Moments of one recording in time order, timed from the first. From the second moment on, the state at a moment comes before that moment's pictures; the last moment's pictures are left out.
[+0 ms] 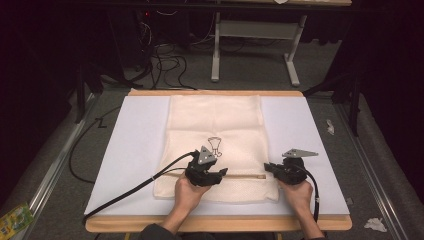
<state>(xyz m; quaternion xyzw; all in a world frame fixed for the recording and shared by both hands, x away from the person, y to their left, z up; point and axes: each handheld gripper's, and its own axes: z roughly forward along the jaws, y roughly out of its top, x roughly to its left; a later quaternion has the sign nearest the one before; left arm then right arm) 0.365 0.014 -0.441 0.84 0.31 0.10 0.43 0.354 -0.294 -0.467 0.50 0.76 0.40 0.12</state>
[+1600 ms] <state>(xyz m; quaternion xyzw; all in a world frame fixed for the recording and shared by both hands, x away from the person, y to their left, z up) 0.358 -0.061 -0.448 0.87 0.25 0.03 0.44 0.355 -0.292 -0.443 0.48 0.76 0.43 0.12</state>
